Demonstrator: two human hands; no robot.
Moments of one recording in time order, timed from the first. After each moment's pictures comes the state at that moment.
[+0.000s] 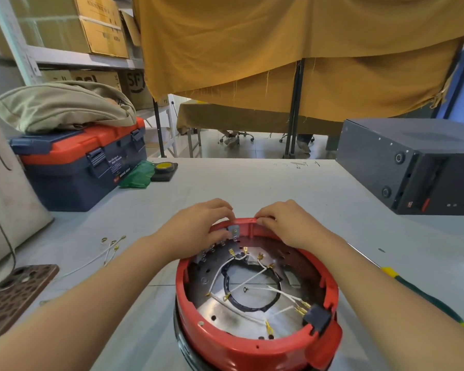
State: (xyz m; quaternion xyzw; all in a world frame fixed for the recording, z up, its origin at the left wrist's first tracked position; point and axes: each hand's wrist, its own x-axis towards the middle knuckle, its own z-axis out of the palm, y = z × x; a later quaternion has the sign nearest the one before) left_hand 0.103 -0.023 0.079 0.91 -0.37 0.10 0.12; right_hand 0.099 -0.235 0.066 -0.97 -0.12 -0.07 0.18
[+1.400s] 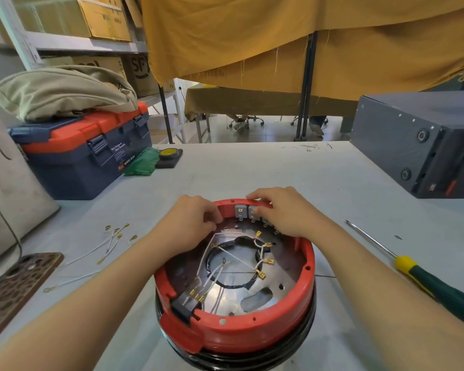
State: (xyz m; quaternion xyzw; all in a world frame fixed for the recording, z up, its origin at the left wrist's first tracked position) left_hand 0.100 -0.023 0.070 0.96 -0.21 0.07 0.19; right_hand 0.103 -0.226 0.062 -0.96 -0.12 -0.05 0.25
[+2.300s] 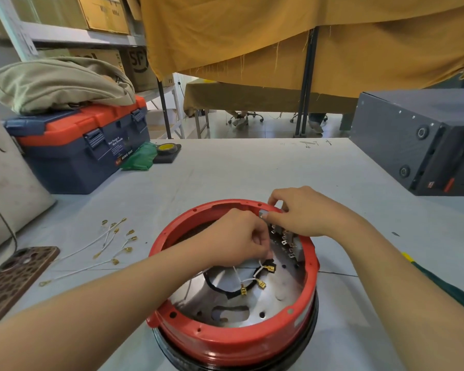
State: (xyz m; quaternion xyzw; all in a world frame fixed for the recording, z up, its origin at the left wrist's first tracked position) left_hand 0.070 -0.082 0.067 0.91 -0.33 -0.06 0.22; right_hand 0.079 -0.243 0.078 -0.98 -0.07 0.03 0.17
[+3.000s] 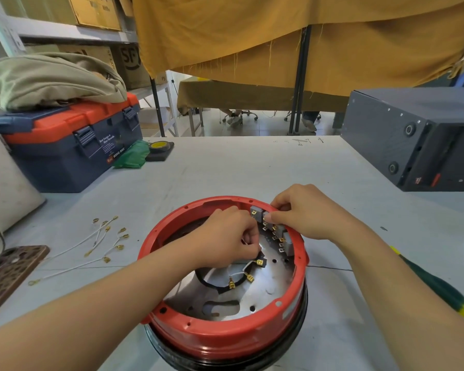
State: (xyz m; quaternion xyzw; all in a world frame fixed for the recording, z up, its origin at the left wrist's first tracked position) left_hand 0.066 -0.082 0.062 0.92 -0.34 -0.03 0.17; right_hand 0.064 -0.254 0.077 -0.96 -0.07 -0.01 0.27
